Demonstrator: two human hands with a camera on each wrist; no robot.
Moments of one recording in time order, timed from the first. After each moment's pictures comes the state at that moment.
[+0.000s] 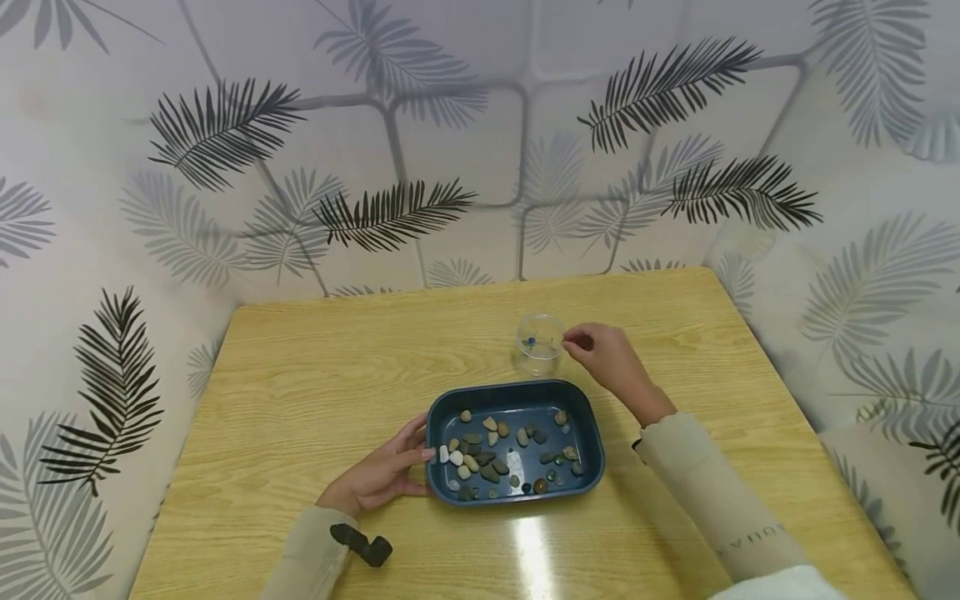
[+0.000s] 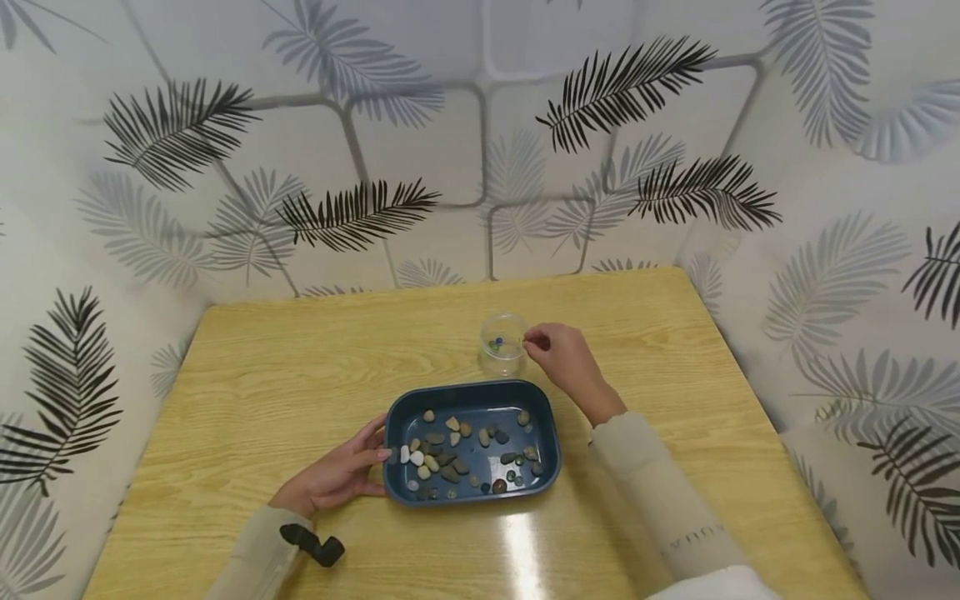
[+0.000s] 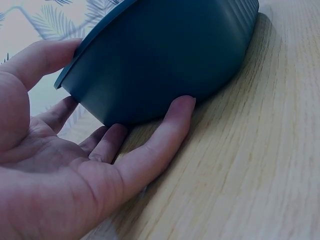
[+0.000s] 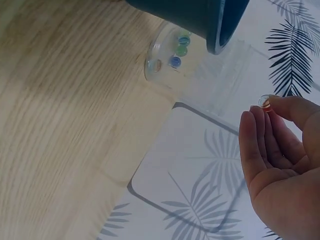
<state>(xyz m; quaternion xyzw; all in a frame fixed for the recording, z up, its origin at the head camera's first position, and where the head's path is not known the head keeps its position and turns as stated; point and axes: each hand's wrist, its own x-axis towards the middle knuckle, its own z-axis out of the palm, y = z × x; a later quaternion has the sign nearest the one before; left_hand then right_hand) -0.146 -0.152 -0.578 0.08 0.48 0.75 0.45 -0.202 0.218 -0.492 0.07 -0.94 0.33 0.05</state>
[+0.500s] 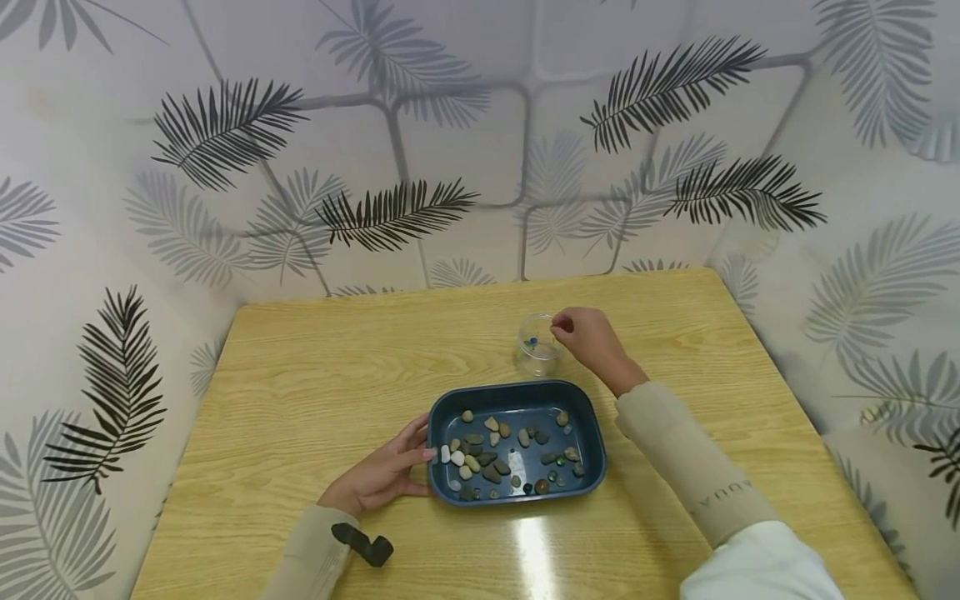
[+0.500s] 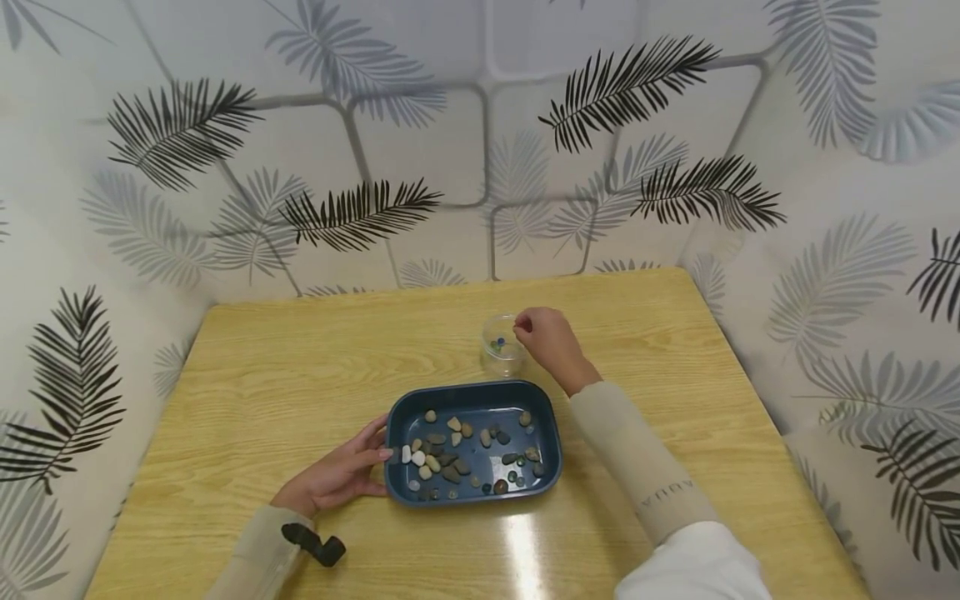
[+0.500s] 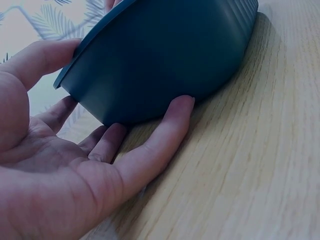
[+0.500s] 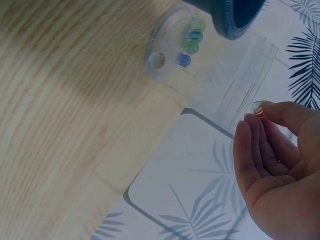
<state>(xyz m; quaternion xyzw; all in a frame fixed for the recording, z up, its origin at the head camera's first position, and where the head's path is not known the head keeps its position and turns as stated) -0.147 -0.152 -0.587 0.06 0.48 0.76 0.44 -0.242 0.202 -0.497 0.07 -0.96 0.28 0.04</state>
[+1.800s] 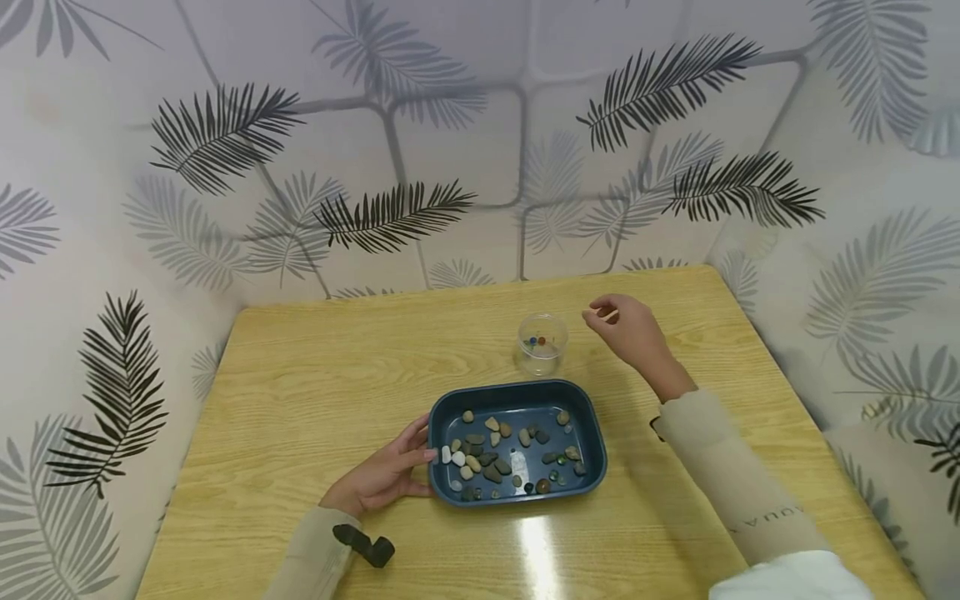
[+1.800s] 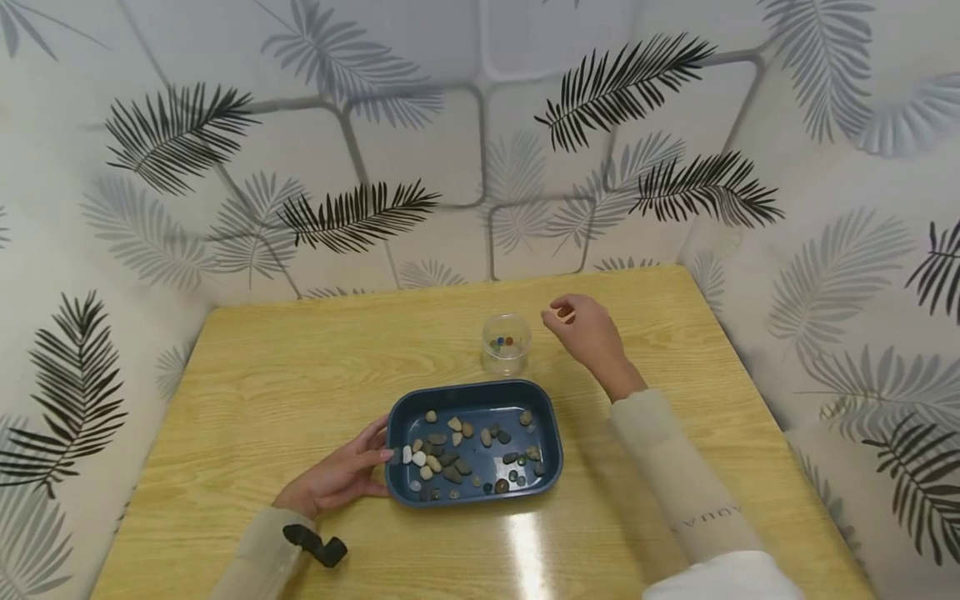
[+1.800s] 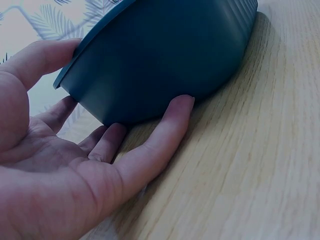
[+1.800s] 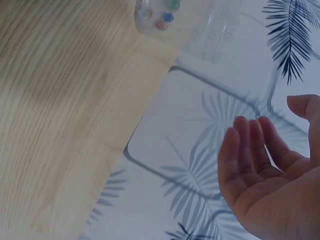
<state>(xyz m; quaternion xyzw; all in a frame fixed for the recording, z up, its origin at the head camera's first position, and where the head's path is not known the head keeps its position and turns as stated) -0.147 -0.150 -0.588 0.06 0.49 0.75 0.44 -0.217 0.248 -0.470 0.00 -0.94 0.35 0.04</state>
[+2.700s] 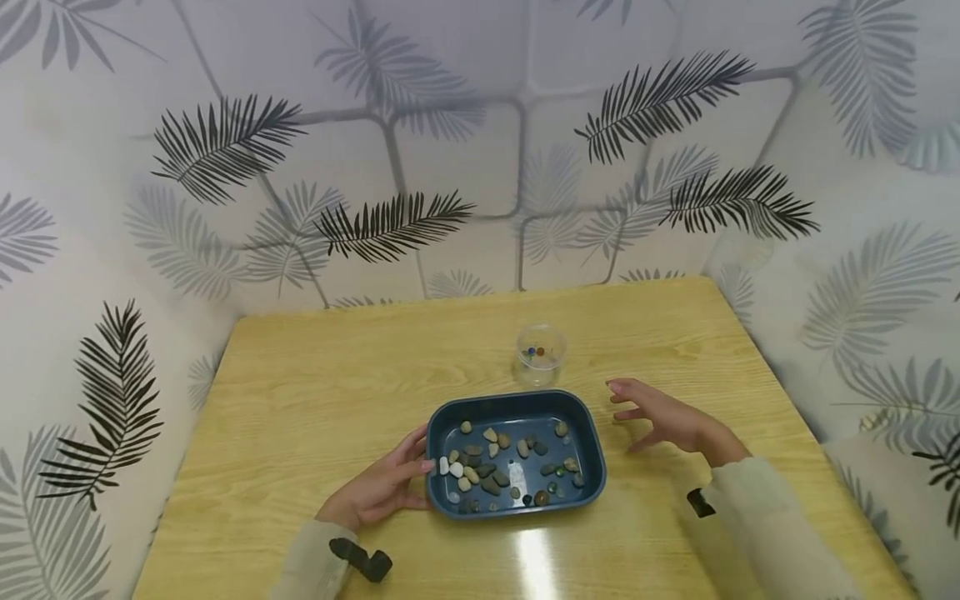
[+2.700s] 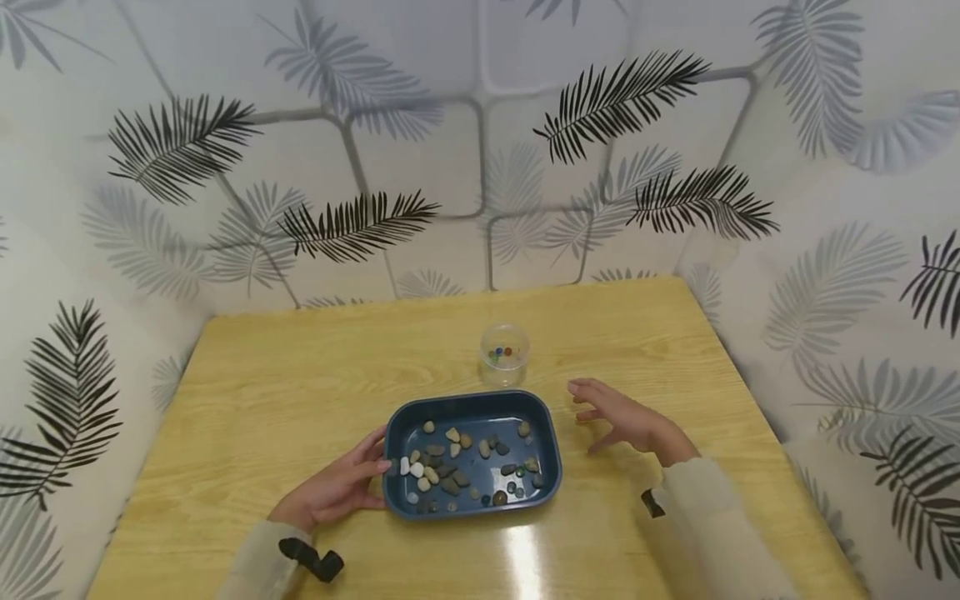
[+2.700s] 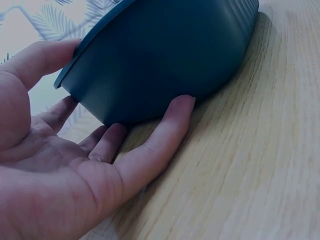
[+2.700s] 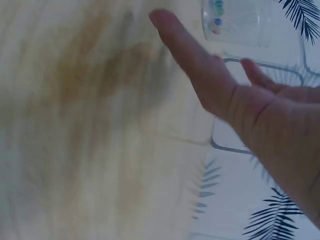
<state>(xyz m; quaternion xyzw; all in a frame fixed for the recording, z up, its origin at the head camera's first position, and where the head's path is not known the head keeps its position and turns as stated) -0.145 -0.150 -0.590 0.07 0.48 0.76 0.43 -0.149 0.298 -0.521 -0.03 -0.71 0.62 -0.33</state>
